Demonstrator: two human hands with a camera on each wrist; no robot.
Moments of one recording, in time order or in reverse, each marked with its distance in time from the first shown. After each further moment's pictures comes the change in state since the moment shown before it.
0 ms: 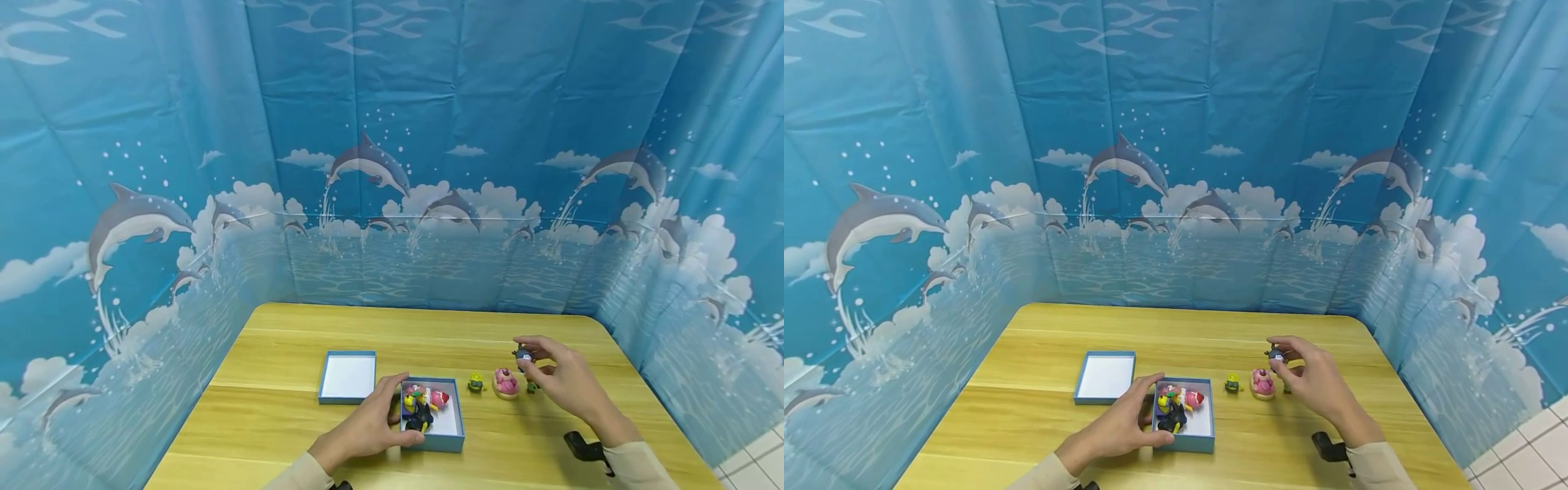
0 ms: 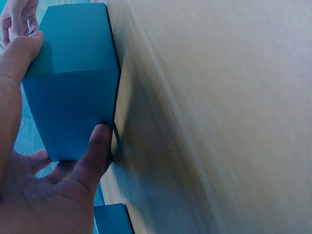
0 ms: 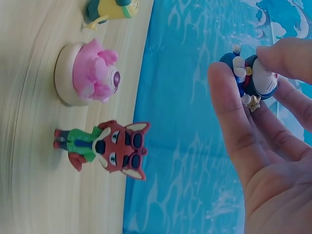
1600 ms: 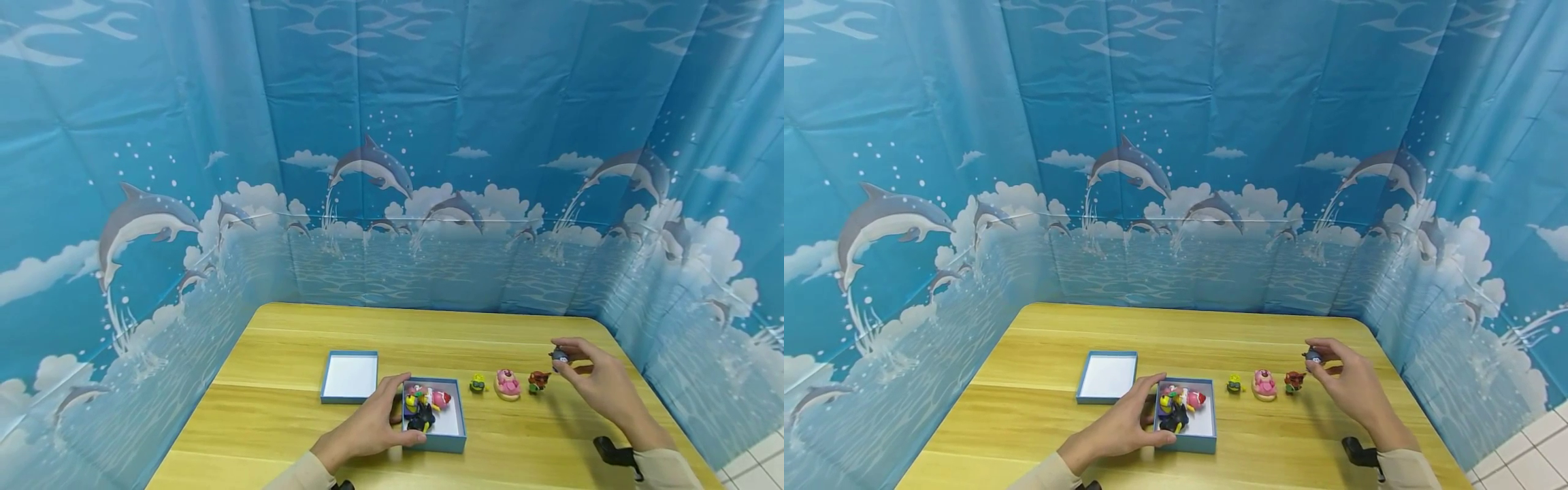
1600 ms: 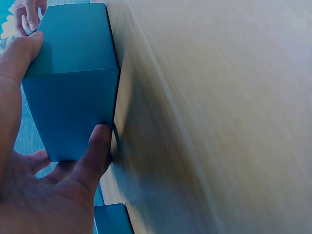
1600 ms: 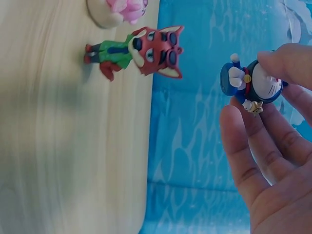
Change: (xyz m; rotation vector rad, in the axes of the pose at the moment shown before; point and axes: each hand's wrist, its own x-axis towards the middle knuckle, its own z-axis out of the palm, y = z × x) left_hand 0.002 0.001 -0.002 0.035 0.004 0.000; right_hand -0.016 0.046 -0.027 -0.108 0.098 0.089
